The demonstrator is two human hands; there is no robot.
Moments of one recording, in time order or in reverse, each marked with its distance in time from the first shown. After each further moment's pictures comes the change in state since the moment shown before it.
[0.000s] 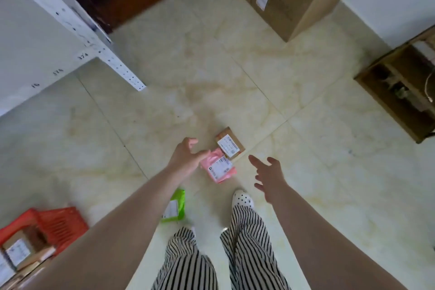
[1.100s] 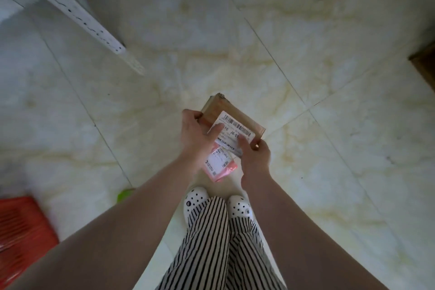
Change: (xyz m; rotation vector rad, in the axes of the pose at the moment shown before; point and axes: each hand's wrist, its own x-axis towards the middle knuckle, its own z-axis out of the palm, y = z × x) left_hand 0.154 -0.044 0.120 -0.040 0.292 0.096; right_hand 0.156 0.015 0.061 0.055 0.051 -0.119
